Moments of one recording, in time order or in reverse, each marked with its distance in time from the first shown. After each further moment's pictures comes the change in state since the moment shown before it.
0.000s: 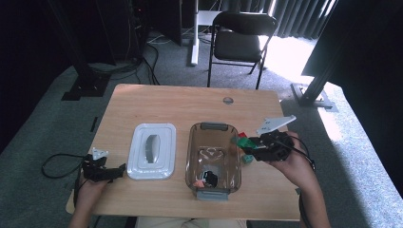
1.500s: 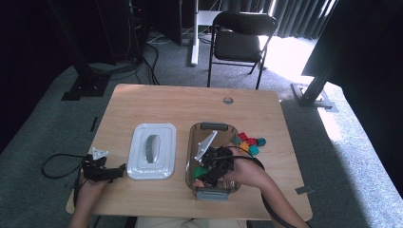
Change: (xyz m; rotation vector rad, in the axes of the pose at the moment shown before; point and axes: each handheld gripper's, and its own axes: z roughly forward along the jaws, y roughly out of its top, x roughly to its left) left arm 0.000 0.000 0.000 0.000 0.000 0.000; right arm 0.078 0.043 0.119 0.275 0.345 -0.299
